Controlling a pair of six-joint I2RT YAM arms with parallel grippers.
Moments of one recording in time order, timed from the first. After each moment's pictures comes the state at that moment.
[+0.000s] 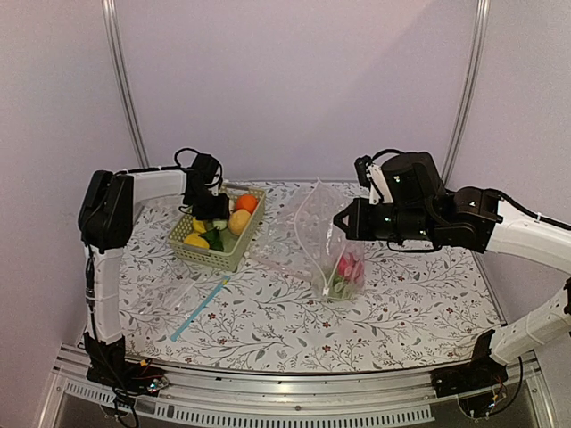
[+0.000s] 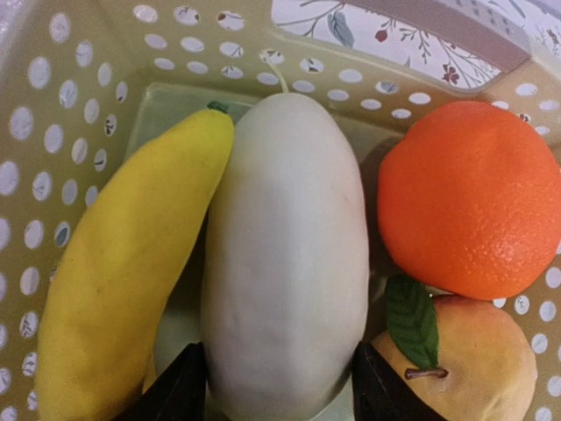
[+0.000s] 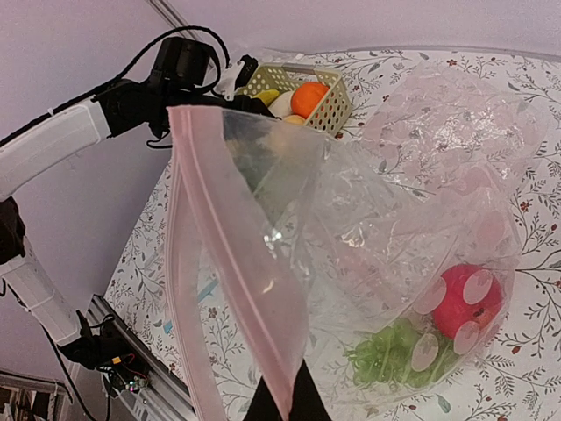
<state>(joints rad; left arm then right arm) -0.32 2.22 1.70 -0.54 -0.02 -0.27 0.99 1.30 1.21 -0.45 0.18 0.70</state>
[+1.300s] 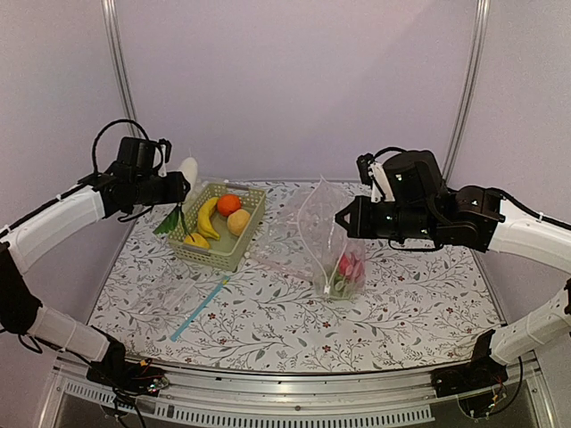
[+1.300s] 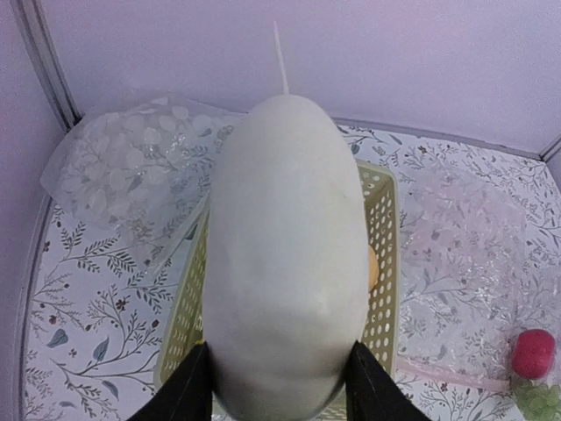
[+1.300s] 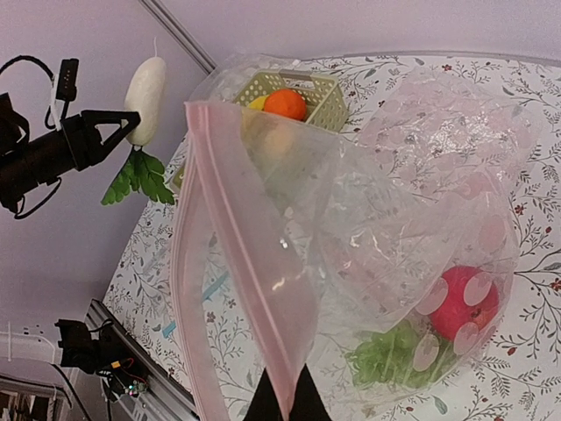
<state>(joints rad) -0.34 1.36 1.14 -0.39 -0.16 -0.28 0.99 1.30 1.22 -0.46 0.20 0.70</state>
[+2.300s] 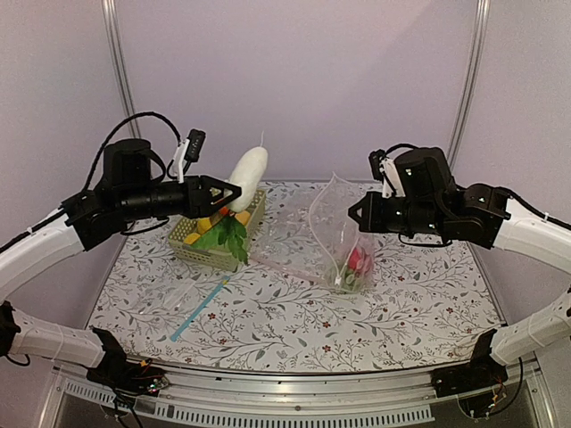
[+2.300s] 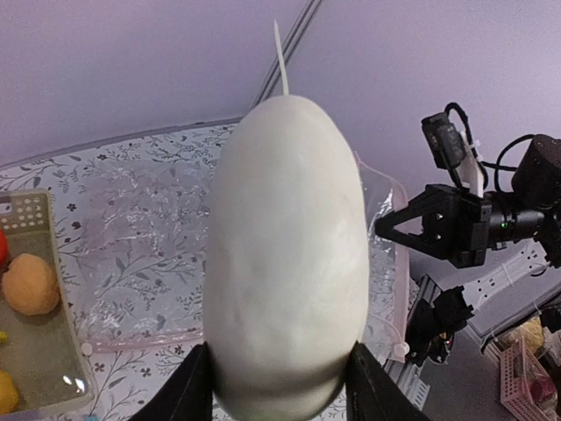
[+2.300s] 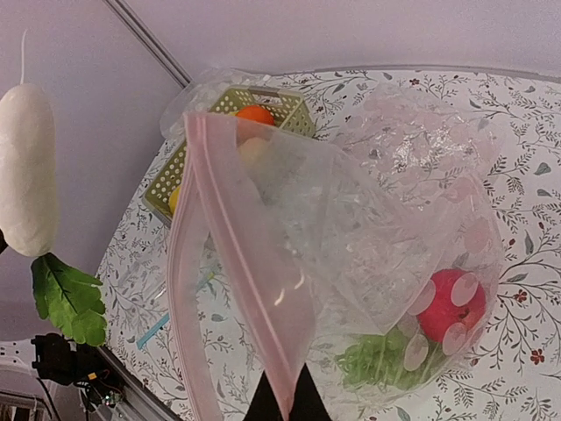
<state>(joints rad) -0.67 1.10 1.05 -0.24 0.28 -0.40 0.92 1.26 1.19 -0.47 0.21 0.64</state>
